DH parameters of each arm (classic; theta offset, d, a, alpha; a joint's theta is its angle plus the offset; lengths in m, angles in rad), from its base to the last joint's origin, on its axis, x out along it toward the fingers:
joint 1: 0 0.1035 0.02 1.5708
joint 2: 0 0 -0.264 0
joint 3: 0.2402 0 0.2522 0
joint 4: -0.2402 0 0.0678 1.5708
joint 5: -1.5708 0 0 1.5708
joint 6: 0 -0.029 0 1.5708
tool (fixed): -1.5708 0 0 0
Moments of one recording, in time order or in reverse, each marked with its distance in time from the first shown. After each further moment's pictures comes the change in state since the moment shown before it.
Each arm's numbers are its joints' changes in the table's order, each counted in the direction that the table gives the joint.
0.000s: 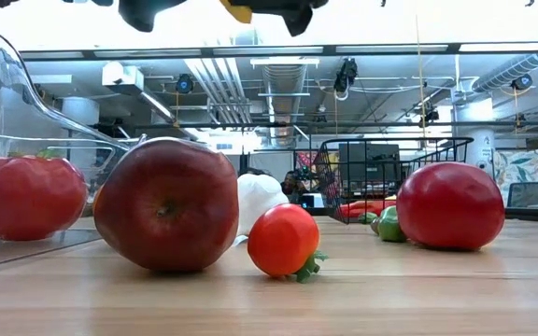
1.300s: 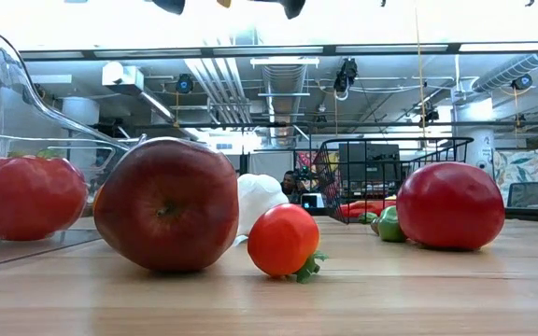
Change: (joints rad) left arm 0.055 -0.158 0.135 0.061 0.002 -0.126; right arm -0.018 -0.001 0.080 -0.039 0.032 0.059
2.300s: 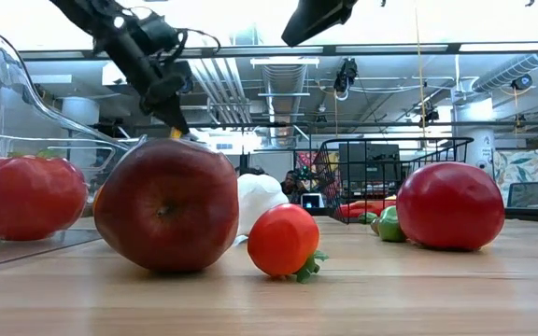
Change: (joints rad) left arm 1.047 -0.065 0.258 -0.894 0.370 -0.007; right arm -0.010 0.009 0.208 -0.673 0.344 -0.195
